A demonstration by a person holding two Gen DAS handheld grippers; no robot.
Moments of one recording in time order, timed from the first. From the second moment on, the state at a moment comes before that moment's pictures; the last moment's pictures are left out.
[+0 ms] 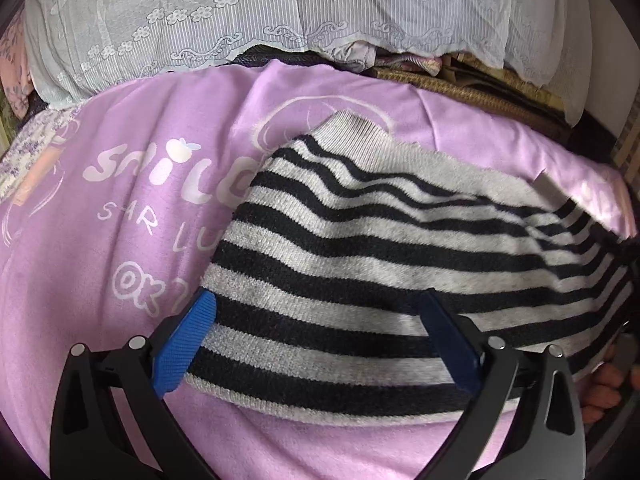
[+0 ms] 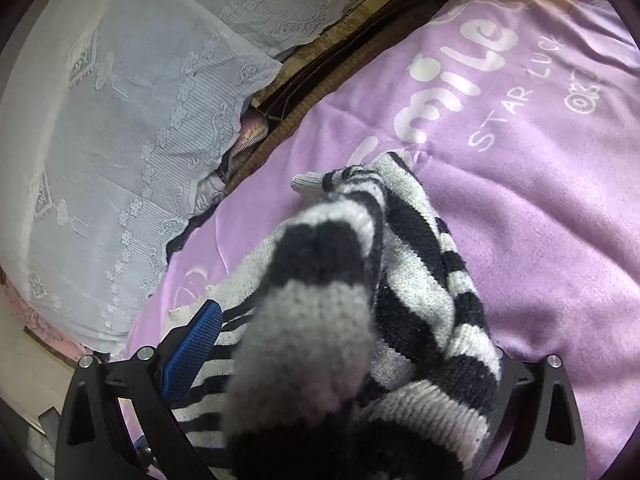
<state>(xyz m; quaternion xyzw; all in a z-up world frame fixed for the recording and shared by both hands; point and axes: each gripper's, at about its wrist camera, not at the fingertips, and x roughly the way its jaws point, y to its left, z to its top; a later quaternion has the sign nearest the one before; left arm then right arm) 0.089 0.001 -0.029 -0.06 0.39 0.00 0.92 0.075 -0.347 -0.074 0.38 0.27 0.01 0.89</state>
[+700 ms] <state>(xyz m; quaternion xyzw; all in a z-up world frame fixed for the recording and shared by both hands) 0.081 -0.045 -0.042 0.02 0.39 -0.02 0.92 0.065 -0.354 -0.079 0.37 0.28 0.03 0.88</state>
